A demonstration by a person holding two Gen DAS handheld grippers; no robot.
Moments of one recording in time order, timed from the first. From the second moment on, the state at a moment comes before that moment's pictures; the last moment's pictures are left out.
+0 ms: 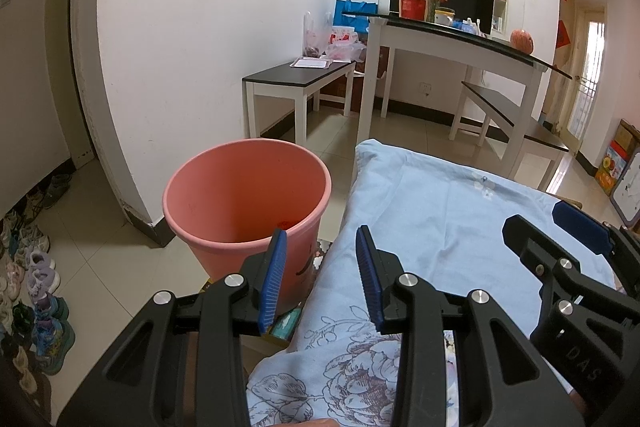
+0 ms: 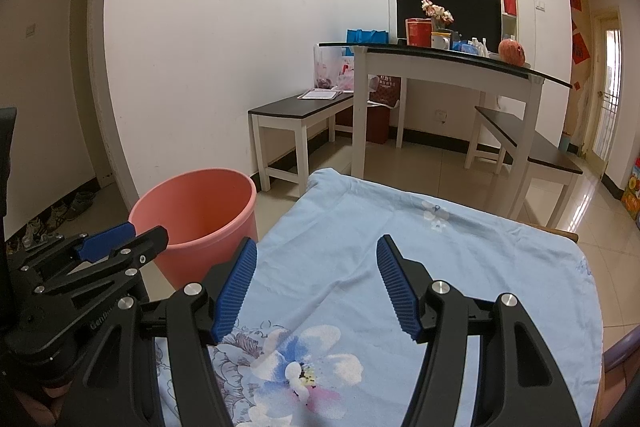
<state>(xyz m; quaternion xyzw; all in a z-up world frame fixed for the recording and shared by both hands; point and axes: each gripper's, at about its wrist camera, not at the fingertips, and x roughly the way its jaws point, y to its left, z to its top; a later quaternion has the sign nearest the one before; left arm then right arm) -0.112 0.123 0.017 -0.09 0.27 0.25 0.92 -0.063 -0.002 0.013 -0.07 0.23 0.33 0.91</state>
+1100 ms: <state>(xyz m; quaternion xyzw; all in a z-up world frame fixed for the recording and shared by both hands) -0.110 0.116 0.002 -0.09 0.28 0.24 0.92 -0.060 -0.003 0.003 -0.07 0.23 0.33 0.91</state>
